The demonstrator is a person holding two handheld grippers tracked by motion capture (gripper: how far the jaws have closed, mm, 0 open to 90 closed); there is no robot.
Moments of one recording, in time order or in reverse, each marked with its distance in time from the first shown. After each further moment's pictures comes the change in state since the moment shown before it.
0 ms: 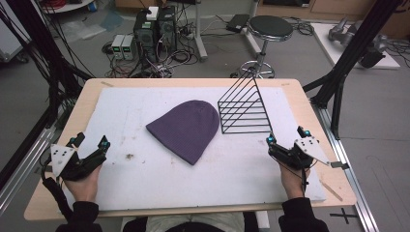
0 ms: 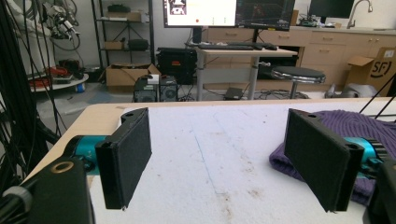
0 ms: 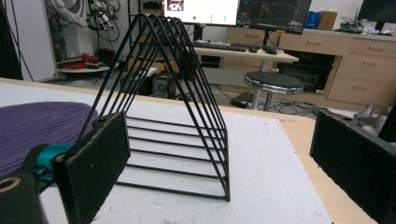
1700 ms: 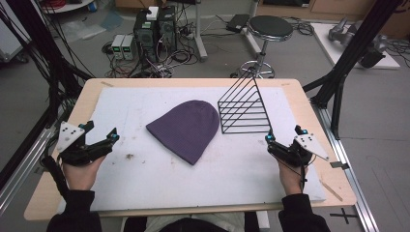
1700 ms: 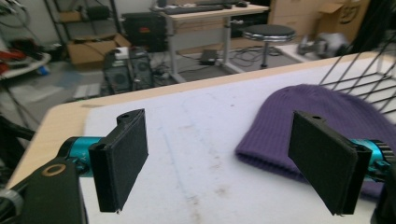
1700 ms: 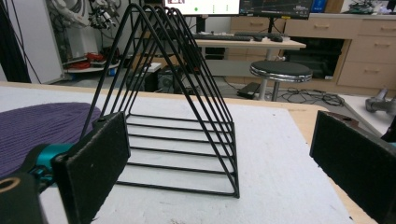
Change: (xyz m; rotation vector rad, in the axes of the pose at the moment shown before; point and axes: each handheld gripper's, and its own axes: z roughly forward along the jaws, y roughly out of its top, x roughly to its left) left arm -0.019 0.061 0.022 0.202 -0.159 0.053; right arm -0.002 -0.001 0.009 0.033 0.017 0.060
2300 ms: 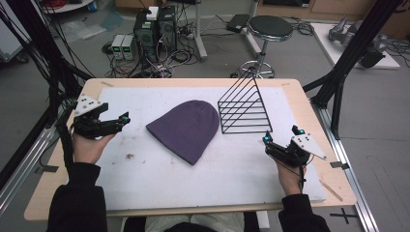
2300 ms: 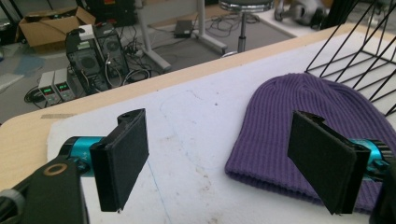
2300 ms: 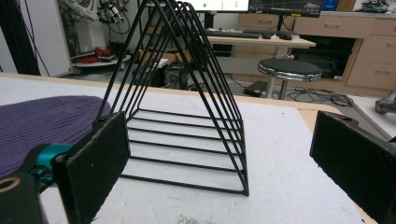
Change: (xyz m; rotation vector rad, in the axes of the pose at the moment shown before) left arm 0.004 0.043 0.060 0.143 -0.101 0.081; right arm 0.004 -0.001 0.001 0.014 0.031 -0.027
